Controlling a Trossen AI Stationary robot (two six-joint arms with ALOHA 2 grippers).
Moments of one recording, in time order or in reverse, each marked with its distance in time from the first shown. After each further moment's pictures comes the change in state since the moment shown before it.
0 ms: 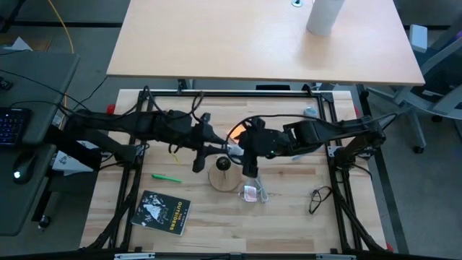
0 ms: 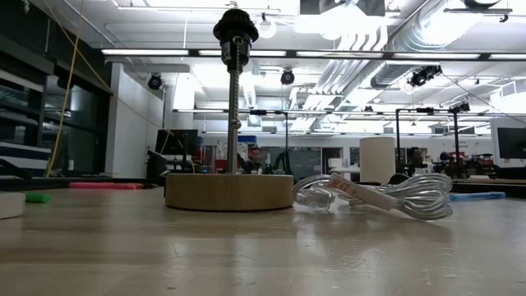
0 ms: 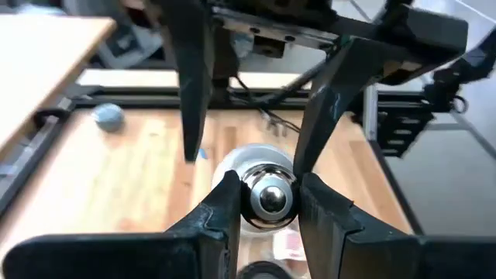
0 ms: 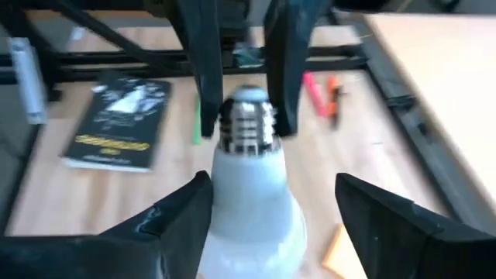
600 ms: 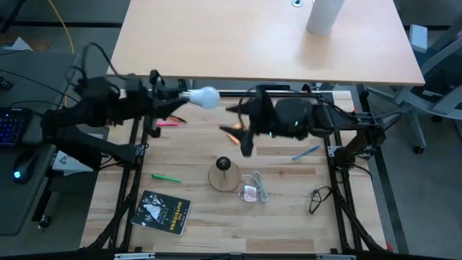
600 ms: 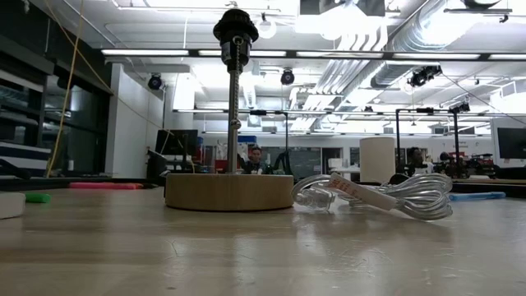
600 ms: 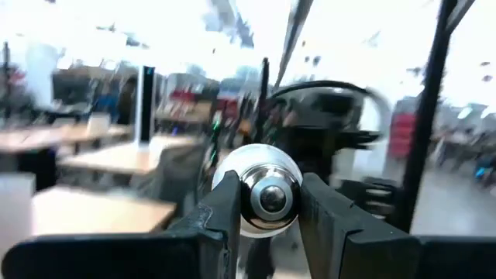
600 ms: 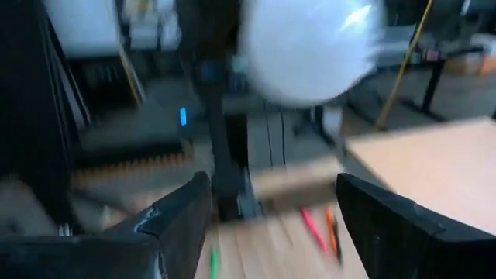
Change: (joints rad) left arm 0.074 -0.330 -0.021 0.364 -0.101 -0.009; right arm -0.066 -0.003 0.192 0.318 -0.005 -0.031
